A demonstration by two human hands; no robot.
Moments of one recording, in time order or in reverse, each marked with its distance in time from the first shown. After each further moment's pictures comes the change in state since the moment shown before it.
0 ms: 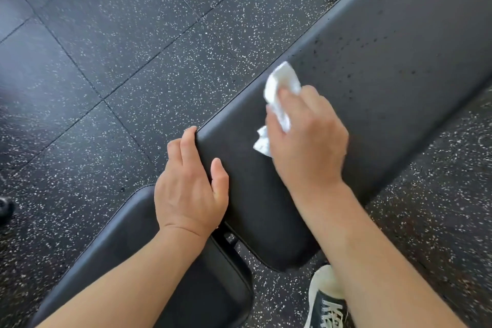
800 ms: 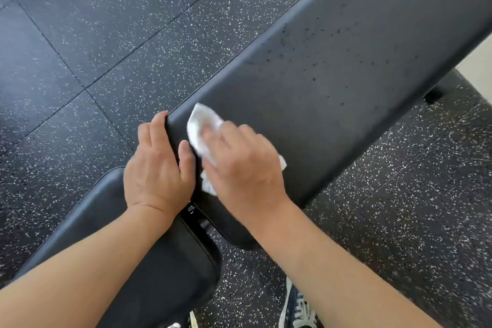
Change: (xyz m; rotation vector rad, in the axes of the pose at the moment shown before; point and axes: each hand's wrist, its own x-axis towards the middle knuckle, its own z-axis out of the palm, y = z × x) left_hand -0.001 0.000 0.003 0.032 0.019 0.007; right_hand -0.054 -0.014 -0.008 0.012 -0.226 -0.335
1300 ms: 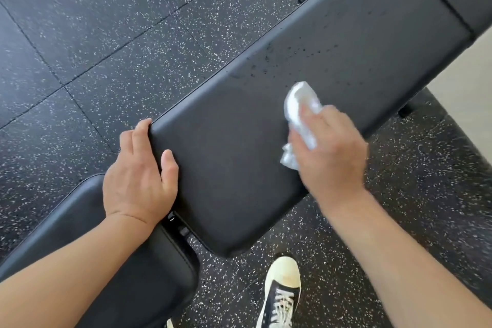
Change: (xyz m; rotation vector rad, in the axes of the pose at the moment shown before) left_hand -0.001 0.002 -0.003 -0.011 -0.003 -0.010; right_hand -0.009 0.130 -0.043 -0.192 0.241 0.139
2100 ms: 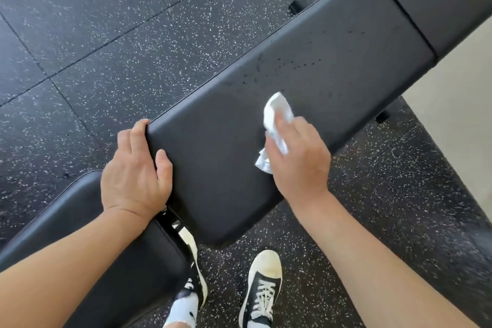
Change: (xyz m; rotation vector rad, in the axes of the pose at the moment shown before) left_hand 0.001 0.005 -0.006 -0.033 -0.034 -0.013; right_hand -0.003 -0.018 -0.002 0.138 -0.091 0.126
